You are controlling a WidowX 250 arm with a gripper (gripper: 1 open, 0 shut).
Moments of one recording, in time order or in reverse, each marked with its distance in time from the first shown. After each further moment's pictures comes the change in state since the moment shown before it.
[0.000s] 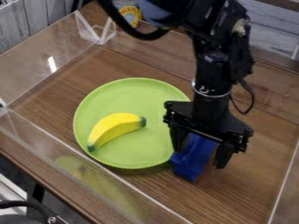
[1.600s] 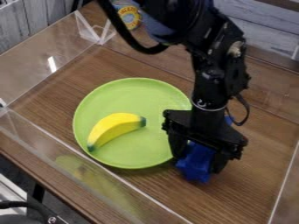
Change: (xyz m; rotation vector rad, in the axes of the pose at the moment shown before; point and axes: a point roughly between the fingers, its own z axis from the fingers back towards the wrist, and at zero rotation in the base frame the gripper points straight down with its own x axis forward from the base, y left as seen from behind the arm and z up) arm 0.005 0.003 -0.018 0.015 -0.035 0.014
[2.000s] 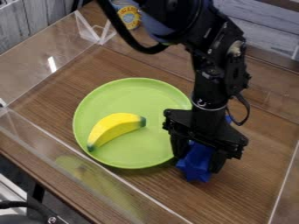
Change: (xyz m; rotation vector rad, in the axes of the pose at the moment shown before) arm -0.003 0.002 0.000 0.009 0.021 -0.009
